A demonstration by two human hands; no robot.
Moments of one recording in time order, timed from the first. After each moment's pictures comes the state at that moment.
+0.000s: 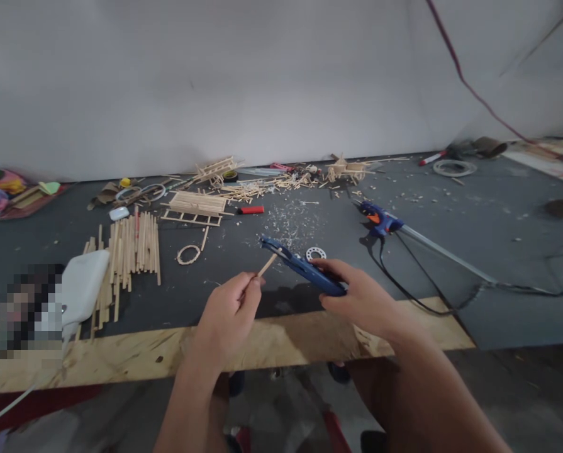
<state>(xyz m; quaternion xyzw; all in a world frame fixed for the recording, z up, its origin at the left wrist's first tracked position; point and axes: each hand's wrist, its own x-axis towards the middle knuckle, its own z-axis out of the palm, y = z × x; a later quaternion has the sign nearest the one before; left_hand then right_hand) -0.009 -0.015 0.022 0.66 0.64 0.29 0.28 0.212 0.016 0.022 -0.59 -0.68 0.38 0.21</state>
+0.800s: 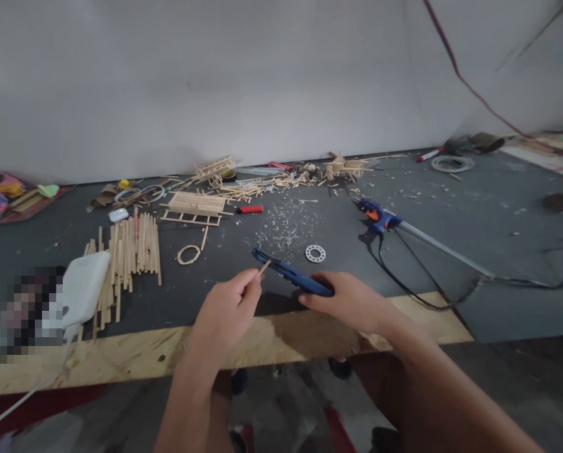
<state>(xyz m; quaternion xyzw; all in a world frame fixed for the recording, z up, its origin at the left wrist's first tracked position) -0.009 -0.011 0.033 0.67 0.66 0.21 0.26 0.204 0.015 0.026 -0.58 -0.71 0.38 0.09</state>
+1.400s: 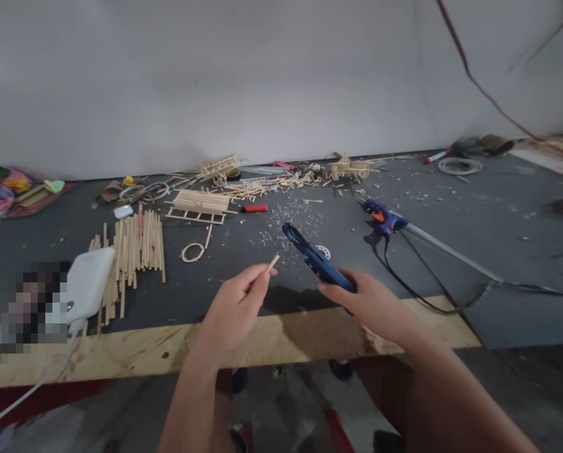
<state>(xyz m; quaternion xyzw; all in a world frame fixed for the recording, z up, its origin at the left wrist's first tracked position) -0.009 -0.010 0.030 0.61 0.61 0.30 0.42 0.213 0.010 0.027 -0.64 -0.65 0.38 0.14</state>
